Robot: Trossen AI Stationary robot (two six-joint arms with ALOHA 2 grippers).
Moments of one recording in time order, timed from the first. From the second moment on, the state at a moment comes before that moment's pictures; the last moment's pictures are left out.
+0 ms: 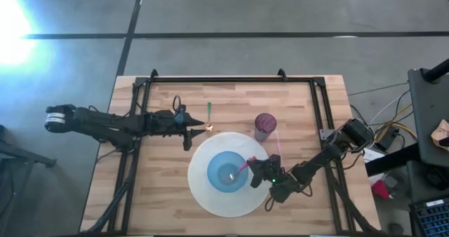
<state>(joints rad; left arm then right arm) 0.07 1.03 0.45 0.23 -0.12 -0.16 0.64 1.86 0.70 0.52 1.18 1.32</state>
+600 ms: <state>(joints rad) 0.08 1.02 0.45 0.18 -0.12 -0.18 0.65 1.73 0.70 0.53 1.16 1.14</state>
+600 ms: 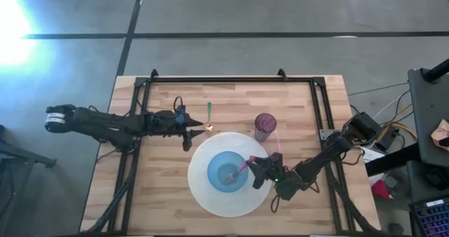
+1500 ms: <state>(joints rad) 0.10 1.02 0.50 0.04 -0.13 -0.18 0.65 1.74 0.70 0.35 1.02 1.32</state>
